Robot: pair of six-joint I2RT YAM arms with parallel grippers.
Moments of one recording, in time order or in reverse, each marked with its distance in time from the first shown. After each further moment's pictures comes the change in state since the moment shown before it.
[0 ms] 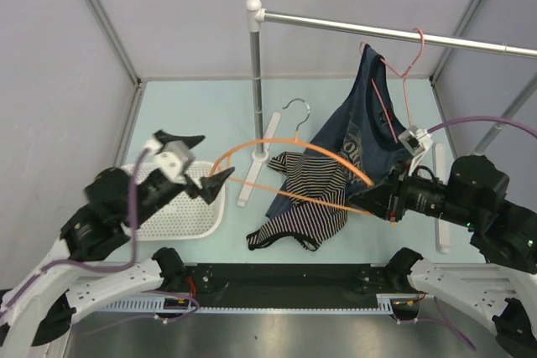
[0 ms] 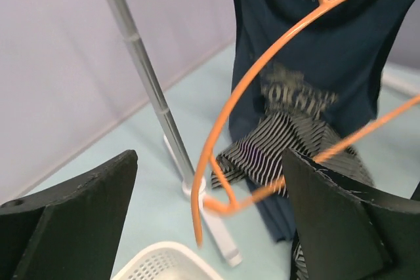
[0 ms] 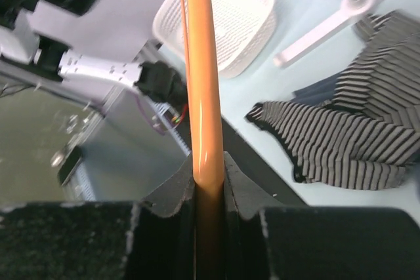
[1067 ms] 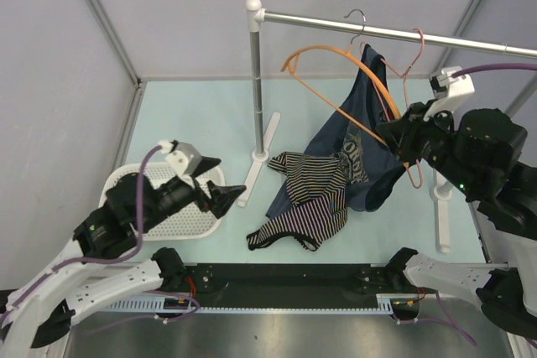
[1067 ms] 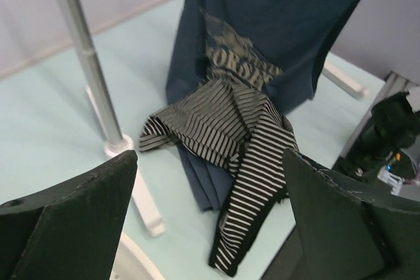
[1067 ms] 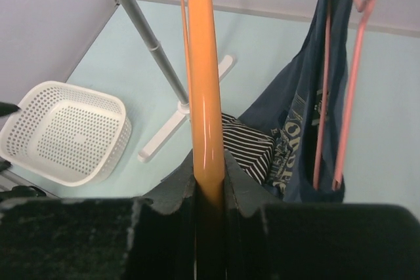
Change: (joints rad) left arm 0.000 -0.080 -0.113 -0.018 0.050 -0.309; right arm -0.001 0.307 0.501 -0.140 0.623 -0.233
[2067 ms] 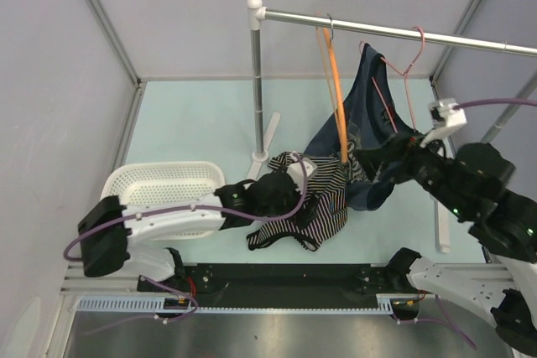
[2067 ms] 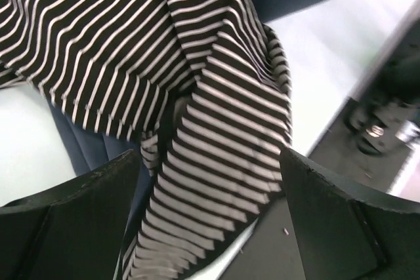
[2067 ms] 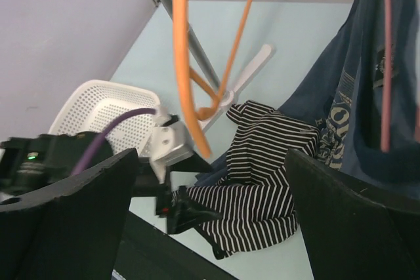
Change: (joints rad) left arm -0.198 0.775 -0.103 0.351 -0.001 -0.259; right arm 0.033 -0.203 -0.390 0.232 -0.056 0.133
